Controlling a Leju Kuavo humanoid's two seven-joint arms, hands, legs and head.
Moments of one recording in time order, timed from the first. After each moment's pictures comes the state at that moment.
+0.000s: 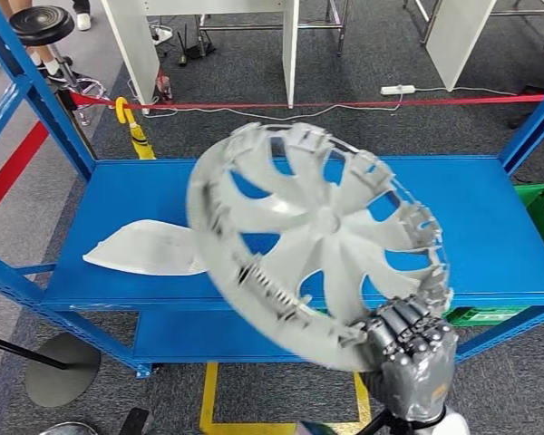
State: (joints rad) left arm -0.04 -0.14 0.44 -0.21 -0.53 0.08 -0.44; right arm 0.27 0.18 0.28 -1.97 1.27 -0.67 -0.56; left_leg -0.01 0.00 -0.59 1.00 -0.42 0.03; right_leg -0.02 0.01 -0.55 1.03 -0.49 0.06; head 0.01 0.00
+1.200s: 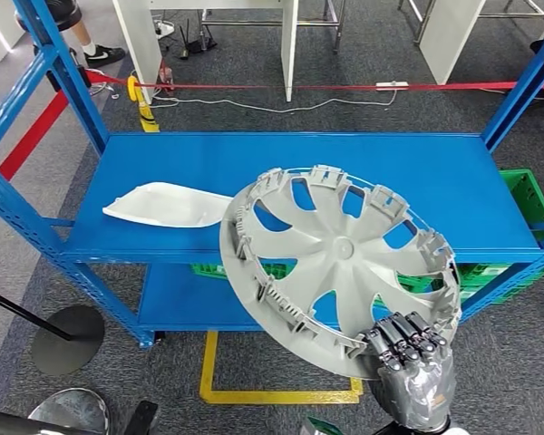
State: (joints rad) left arm -0.06 -0.16 0.44 -0.22 -0.62 0.13 -0.40; right arm 0.35 0.28 0.10 -1.92 1.37 -0.67 -0.64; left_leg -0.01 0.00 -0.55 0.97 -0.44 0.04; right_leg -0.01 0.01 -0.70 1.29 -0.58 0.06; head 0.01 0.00
